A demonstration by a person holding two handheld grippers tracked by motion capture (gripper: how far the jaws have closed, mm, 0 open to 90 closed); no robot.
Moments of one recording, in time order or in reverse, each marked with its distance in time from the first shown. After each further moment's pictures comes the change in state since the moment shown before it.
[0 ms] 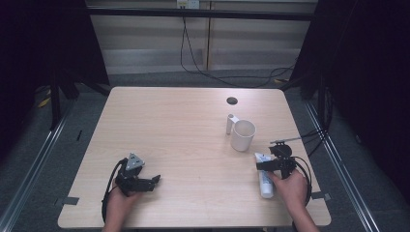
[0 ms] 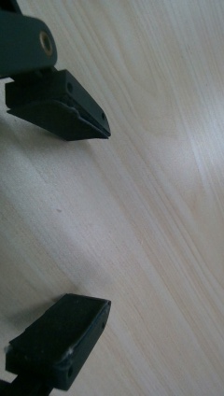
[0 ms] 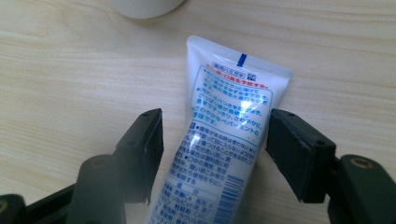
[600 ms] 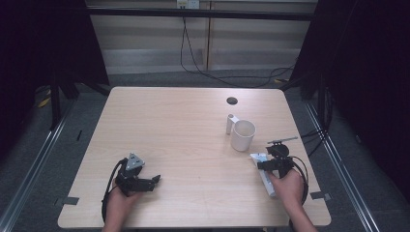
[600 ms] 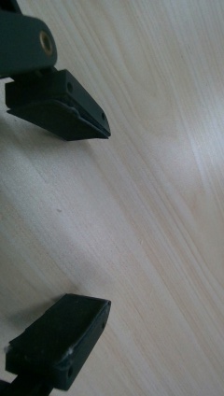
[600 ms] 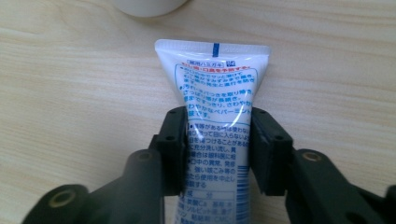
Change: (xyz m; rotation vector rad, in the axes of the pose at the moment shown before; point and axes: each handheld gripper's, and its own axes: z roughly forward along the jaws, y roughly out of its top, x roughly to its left) left arm 0.000 0.000 0.000 0.000 0.000 0.000; right arm 0.006 0.001 0.000 -0.003 -0.011 -0.021
